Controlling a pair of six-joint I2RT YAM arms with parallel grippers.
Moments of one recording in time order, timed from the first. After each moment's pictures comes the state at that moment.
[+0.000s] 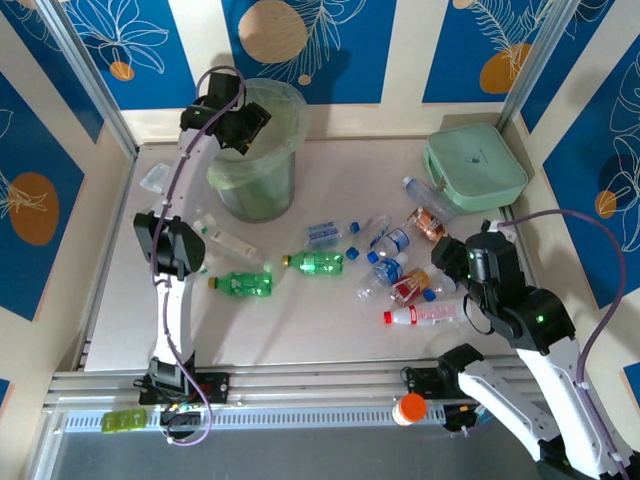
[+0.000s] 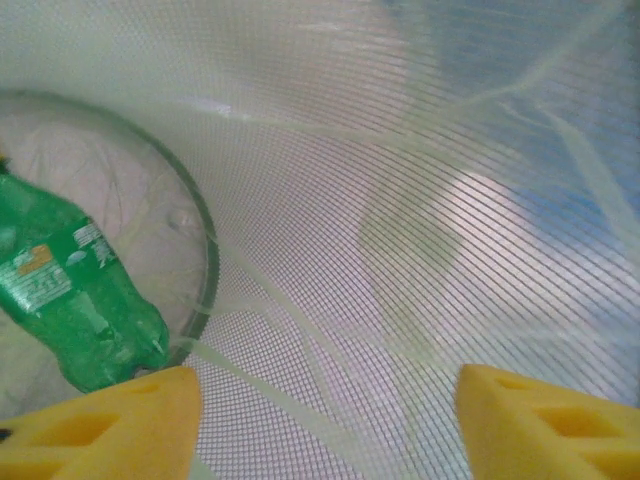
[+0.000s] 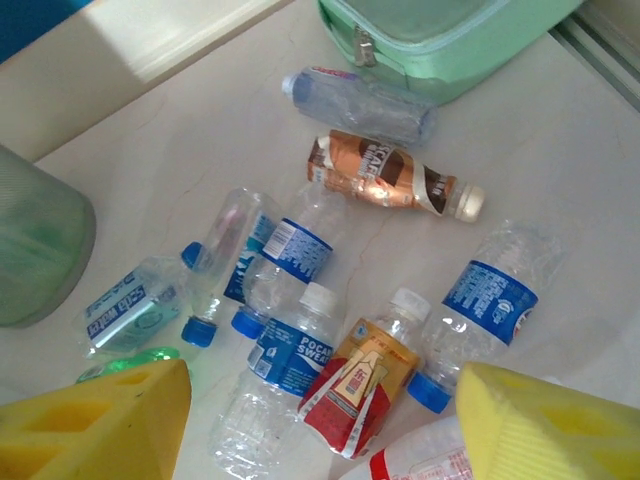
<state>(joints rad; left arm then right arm) -0.27 2.18 2.46 -0.98 0.13 -0.90 0.43 0.64 1.07 -1.09 0.34 0.67</state>
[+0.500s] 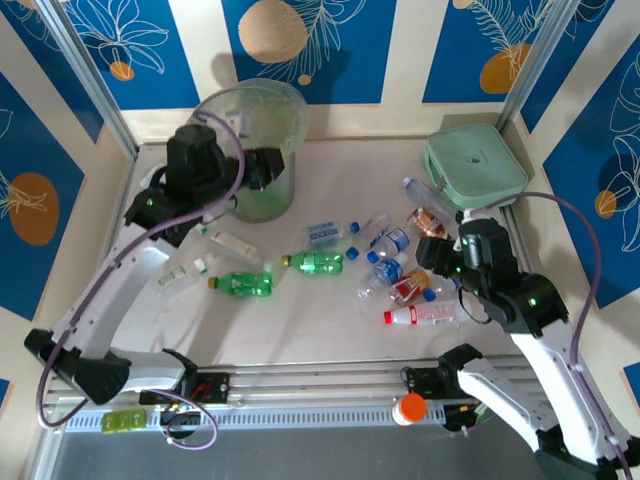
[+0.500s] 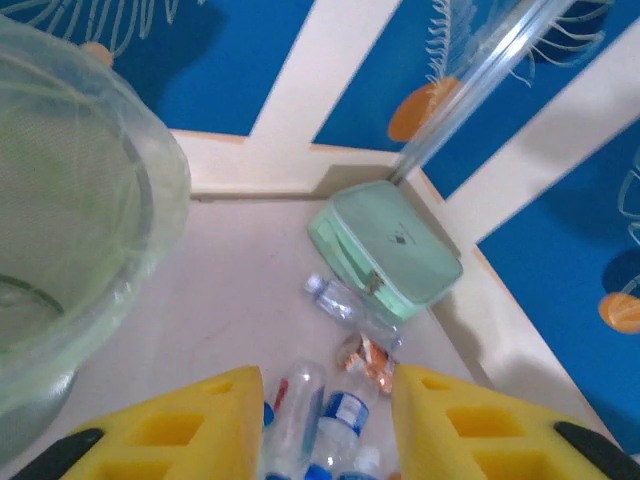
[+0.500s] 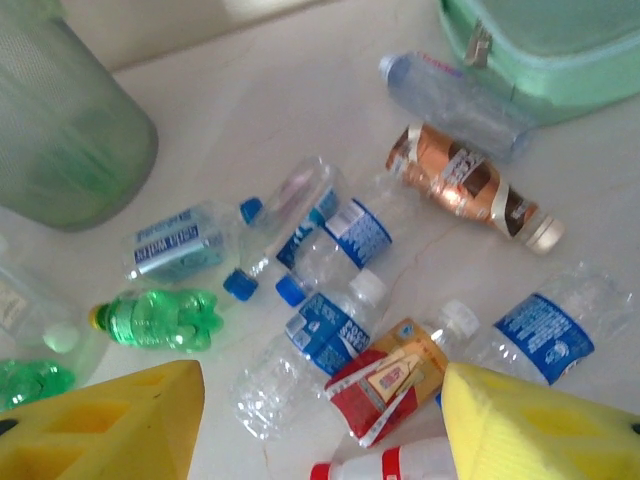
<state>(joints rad) -0.53 1.27 1.47 -0.53 0.21 -0.49 0.43 0.76 1.10 -1.09 0.18 0.54</state>
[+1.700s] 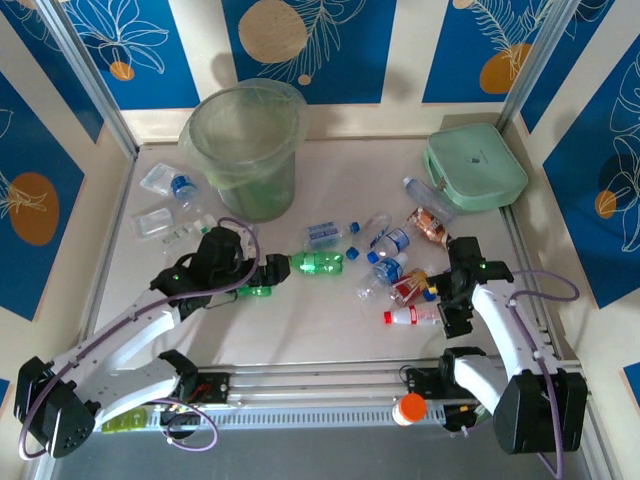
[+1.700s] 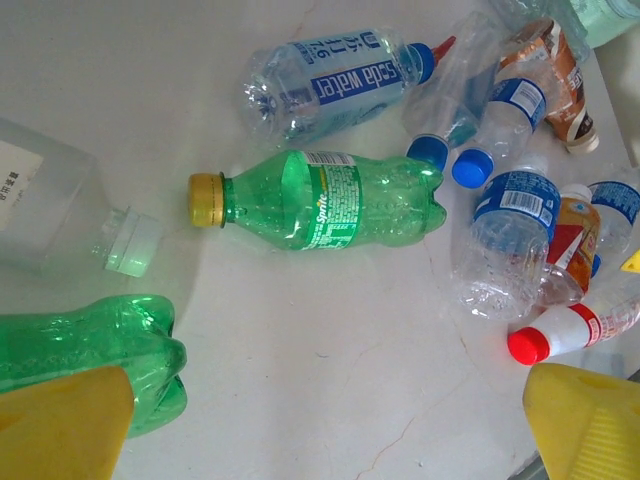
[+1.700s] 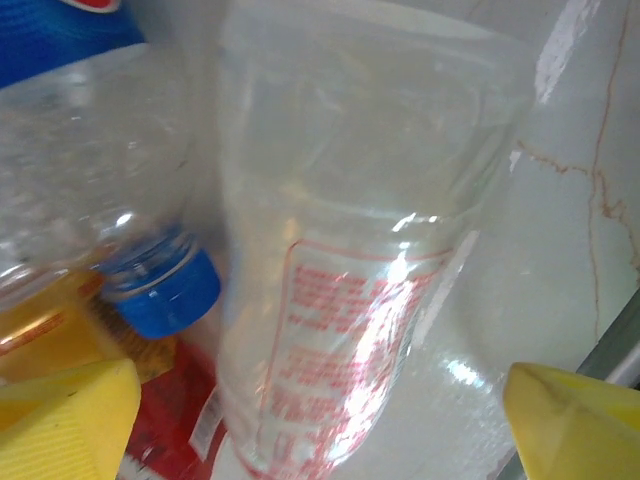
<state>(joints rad) -0.63 0.98 0.73 -0.47 0.14 -0.61 0.01 0.99 0.63 -1.09 -0.05 1.36</state>
